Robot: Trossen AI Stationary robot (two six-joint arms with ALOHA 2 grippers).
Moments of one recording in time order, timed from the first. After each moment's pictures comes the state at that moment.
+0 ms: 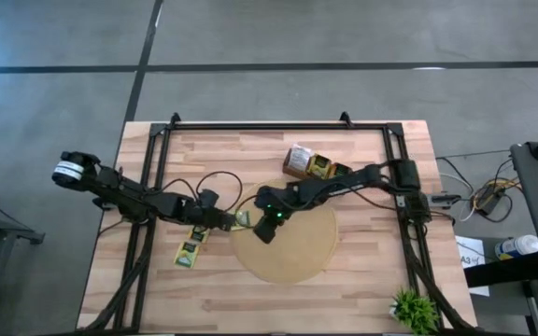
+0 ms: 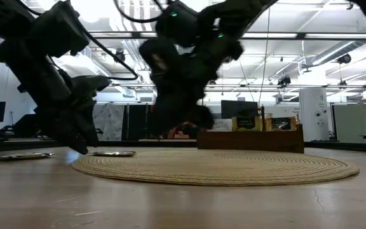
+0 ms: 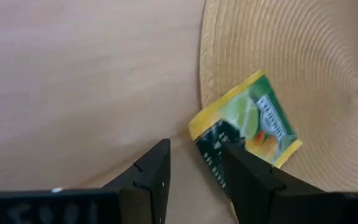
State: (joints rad) left arm -0.20 1.31 0.44 -0.09 -0.34 -1.35; right arm 0.02 2.07 1.41 -0.28 -0.23 0.71
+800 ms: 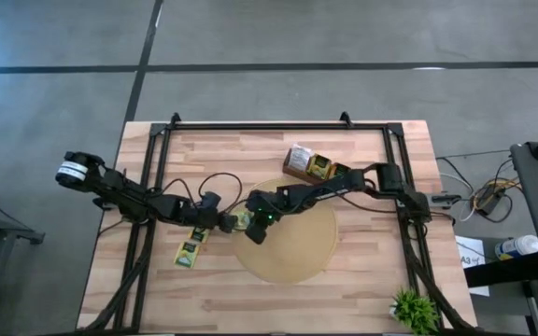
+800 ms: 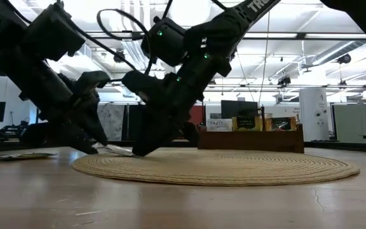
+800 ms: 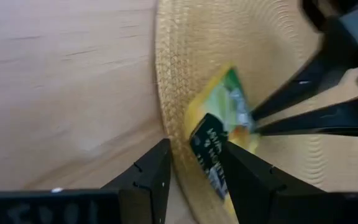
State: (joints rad) left arm -0.20 1.36 0.35 0.21 -0.30 -1.34; right arm 0.02 2.21 1.50 -0.21 -0.10 0.59
